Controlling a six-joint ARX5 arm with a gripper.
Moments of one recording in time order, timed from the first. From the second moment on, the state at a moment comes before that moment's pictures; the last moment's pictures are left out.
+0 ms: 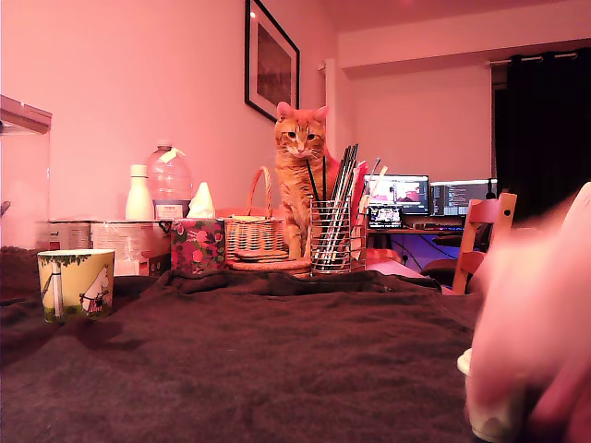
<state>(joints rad) -0.11 0.66 0.45 -0.13 0.24 -0.05</state>
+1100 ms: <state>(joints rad) -0.26 0.64 0.45 -0.06 0.44 -0.10</state>
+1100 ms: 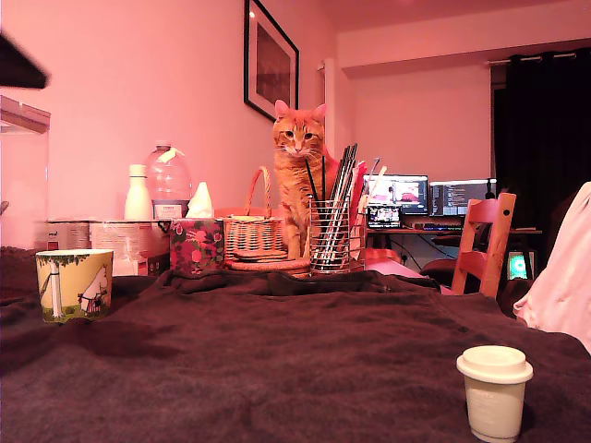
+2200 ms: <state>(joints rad) -0.74 0.91 0.45 0.00 0.47 0.05</state>
